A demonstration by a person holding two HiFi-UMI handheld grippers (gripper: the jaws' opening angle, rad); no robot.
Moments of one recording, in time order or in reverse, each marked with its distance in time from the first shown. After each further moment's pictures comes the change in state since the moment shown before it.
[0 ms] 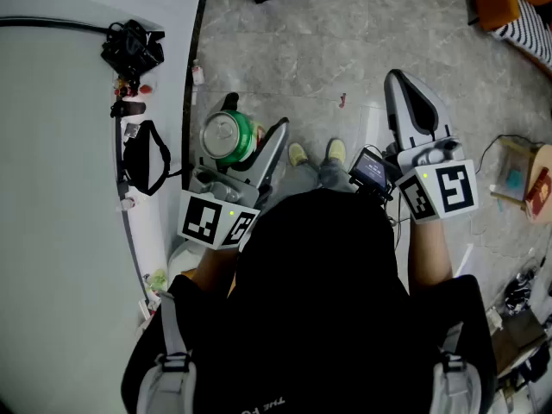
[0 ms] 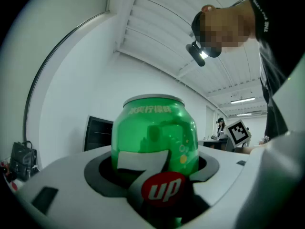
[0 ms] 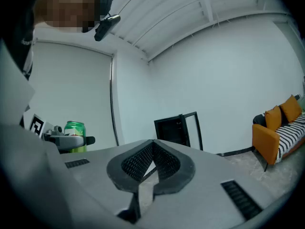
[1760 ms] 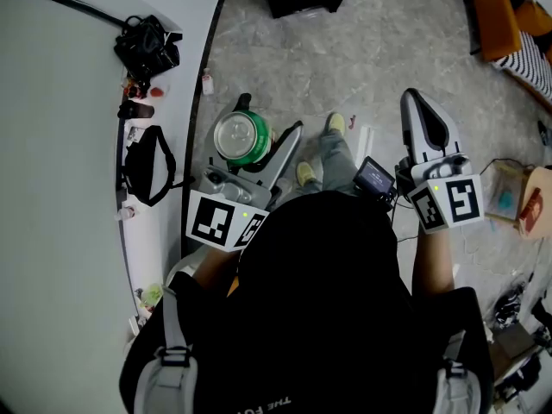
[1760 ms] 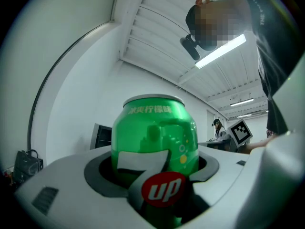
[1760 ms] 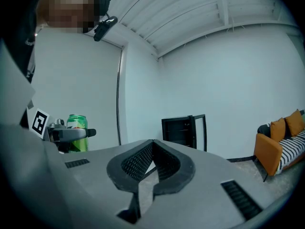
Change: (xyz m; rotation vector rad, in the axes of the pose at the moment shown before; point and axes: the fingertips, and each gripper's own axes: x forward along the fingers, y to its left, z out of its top) left arm -0.063 0.103 0.018 0.028 -0.061 0.011; right arm 0.058 0.094 -0.013 -0.080 0.025 0.013
